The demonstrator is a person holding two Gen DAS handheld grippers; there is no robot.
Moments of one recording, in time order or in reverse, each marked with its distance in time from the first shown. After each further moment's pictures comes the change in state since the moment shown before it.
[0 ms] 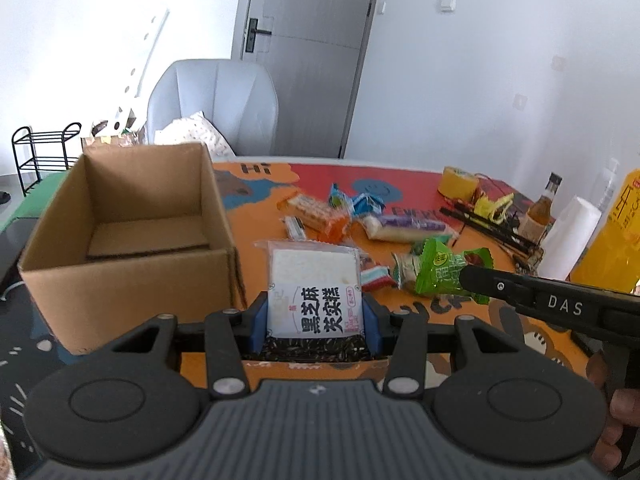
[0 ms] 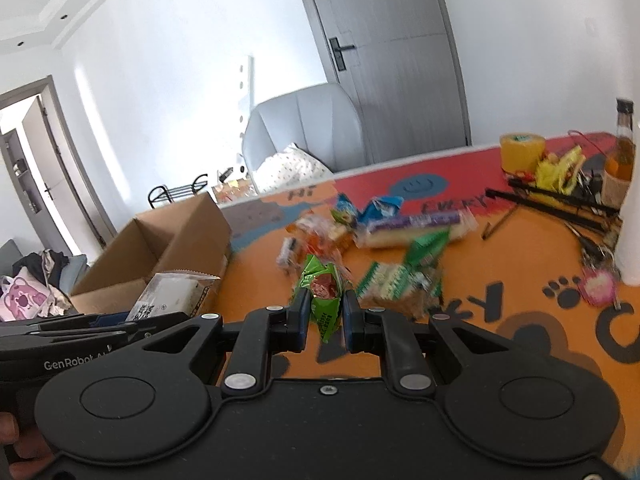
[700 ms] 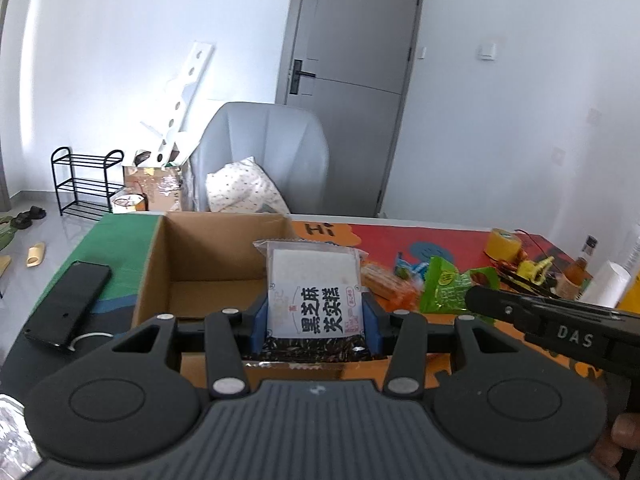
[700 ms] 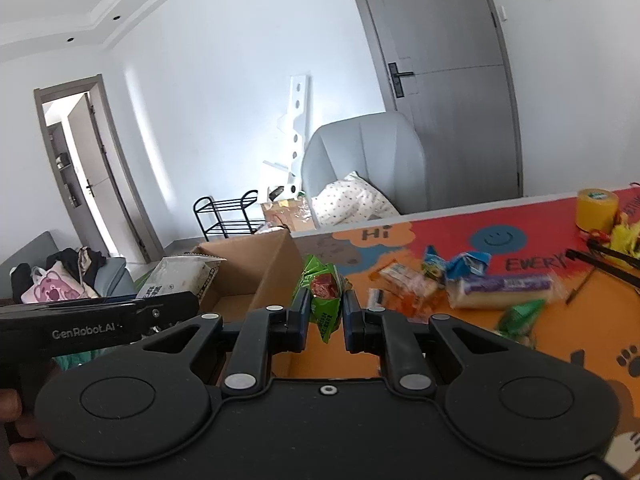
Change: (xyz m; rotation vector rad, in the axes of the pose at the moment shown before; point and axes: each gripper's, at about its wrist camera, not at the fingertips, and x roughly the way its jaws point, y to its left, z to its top) left arm -0.026 0.055 0.040 -0.048 -0.113 0.103; right arm 0.021 0.064 0.031 -0.085 -0.056 0.125
